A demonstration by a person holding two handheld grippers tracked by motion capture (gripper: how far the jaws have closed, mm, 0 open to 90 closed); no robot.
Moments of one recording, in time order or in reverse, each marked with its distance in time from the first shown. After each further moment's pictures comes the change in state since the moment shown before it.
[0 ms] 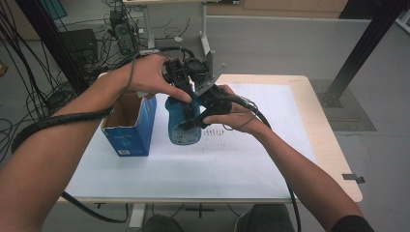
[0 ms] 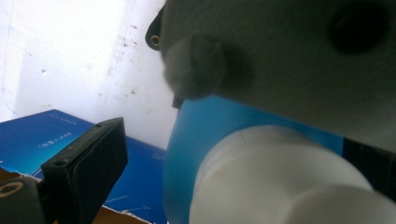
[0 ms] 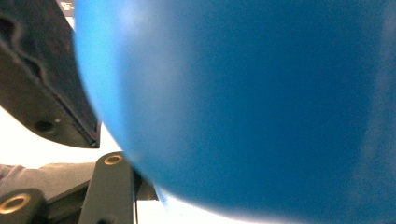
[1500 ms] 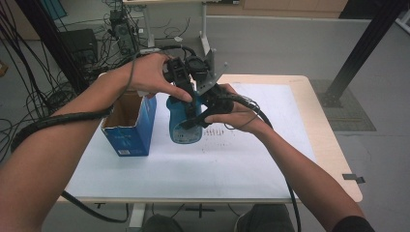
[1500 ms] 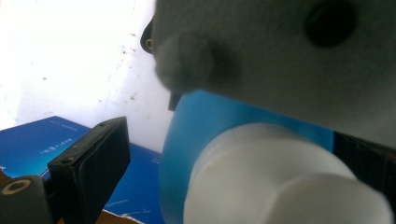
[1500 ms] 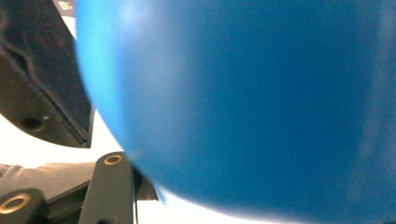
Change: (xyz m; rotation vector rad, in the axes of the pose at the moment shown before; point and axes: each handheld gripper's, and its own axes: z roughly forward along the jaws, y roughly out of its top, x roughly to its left) left arm -0.002 0.000 -0.005 -0.021 -0.004 0.018; right arm 0.000 0.002 -0.003 -0.011 -0.005 -0.023
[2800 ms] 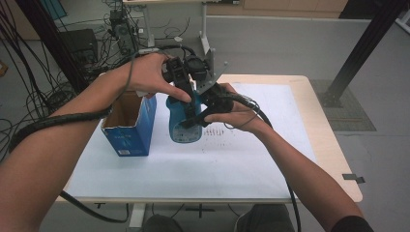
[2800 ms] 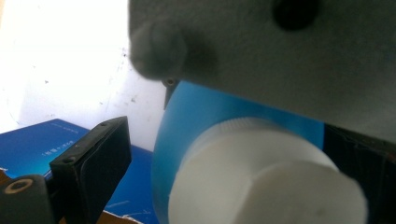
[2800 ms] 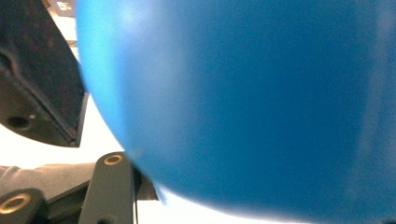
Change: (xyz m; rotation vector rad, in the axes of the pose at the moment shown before) left arm -0.002 -0.002 -0.001 -0.012 0.005 0.010; right arm -0.001 0.001 -0.001 -0.004 -0.001 0.001
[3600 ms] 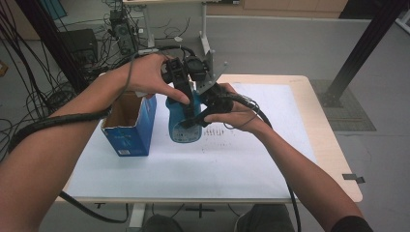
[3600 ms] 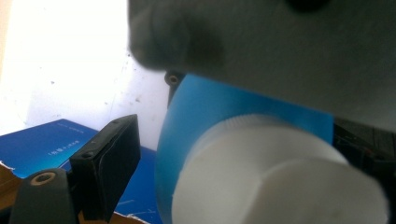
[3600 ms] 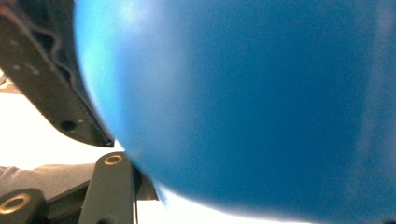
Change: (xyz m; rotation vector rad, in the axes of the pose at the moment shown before) left arm -0.001 -0.002 0.001 0.008 0.025 0.016; right arm 0.000 0.000 0.000 -0.004 -0.004 -0.009
